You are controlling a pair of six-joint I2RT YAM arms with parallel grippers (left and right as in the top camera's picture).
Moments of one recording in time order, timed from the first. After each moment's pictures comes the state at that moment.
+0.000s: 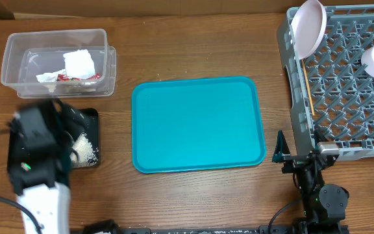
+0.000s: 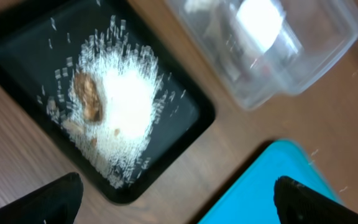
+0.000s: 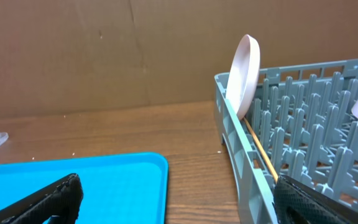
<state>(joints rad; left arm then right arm) 0.23 1.00 0.98 -0.90 -0.17 -0.75 0.03 0.01 0.02 -0.03 -0.04 0.12</state>
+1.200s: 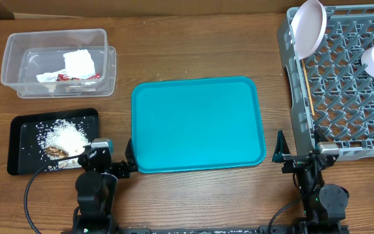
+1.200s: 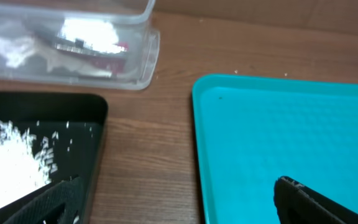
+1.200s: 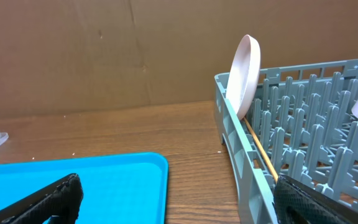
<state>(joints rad) 0.00 0.33 0.04 -0.05 0.01 -0.11 0.03 0.01 0.02 -0.04 -0.04 0.12</state>
